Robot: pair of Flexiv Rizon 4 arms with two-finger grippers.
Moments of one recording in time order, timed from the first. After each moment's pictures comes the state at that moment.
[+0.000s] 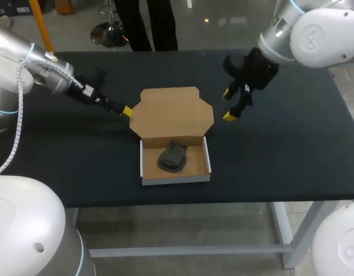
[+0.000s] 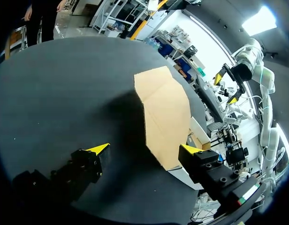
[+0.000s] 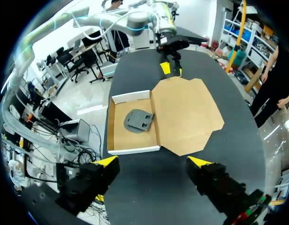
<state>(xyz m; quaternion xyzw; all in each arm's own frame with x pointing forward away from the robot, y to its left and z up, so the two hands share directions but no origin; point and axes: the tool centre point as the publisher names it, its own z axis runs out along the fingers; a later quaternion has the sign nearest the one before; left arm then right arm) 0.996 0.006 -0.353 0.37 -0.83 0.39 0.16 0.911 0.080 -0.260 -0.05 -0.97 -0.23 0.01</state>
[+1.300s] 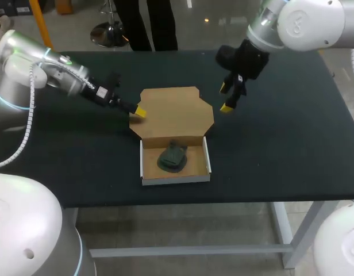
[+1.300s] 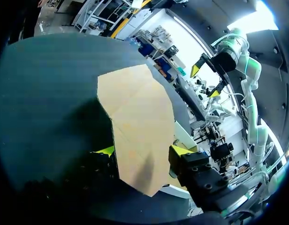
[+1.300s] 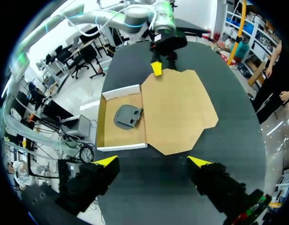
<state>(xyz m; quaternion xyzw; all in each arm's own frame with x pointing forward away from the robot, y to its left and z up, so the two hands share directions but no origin) 0.988 -0.045 -0.353 0.32 -0.81 0.43 0.24 0.949 0.080 -0.270 -0.05 -0.98 -0.20 0.03</state>
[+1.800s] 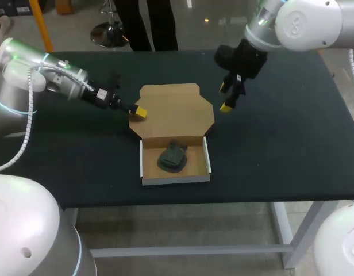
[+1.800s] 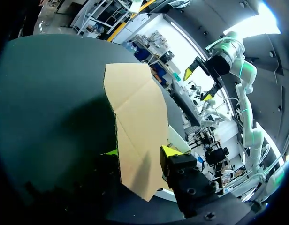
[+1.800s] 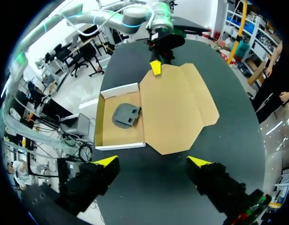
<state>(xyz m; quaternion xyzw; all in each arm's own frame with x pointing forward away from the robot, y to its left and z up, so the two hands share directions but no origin) 0.982 -0.052 -0.348 0.32 -0.79 0.46 0.25 0.953 0.081 -0.272 -0.05 -0.98 -0.19 0.03</state>
